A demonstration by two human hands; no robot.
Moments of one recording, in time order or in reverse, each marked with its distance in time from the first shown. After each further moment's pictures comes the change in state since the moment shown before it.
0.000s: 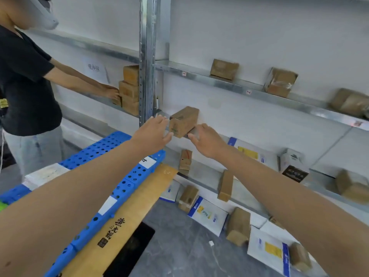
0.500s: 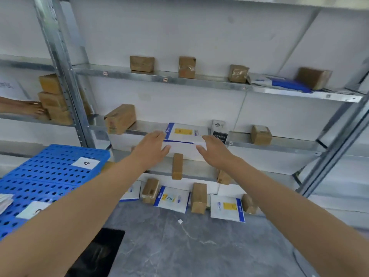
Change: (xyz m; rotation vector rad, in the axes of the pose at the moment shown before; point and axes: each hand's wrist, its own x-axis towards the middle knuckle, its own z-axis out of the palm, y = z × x) left_hand -0.078 0.237 0.048 -0.140 -0.129 0.242; right_hand -0.284 0.140 -0.059 0.024 0.055 0.413
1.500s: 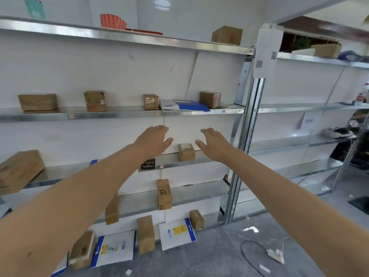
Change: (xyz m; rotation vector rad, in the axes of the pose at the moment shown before) left_hand 0.118 0.254 -0.004 0.017 -0.007 0.443; right_hand -0.103 0.167 -0.171 -0.156 0.264 0.322
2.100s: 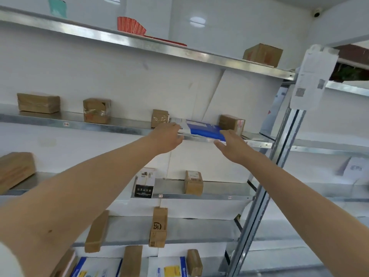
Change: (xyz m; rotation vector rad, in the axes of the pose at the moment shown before) left_hand 0.210 -0.033 0.016 0.057 0.108 -0.088; right_hand 0.223 0.092 -0.021 0.003 0.032 -0.057
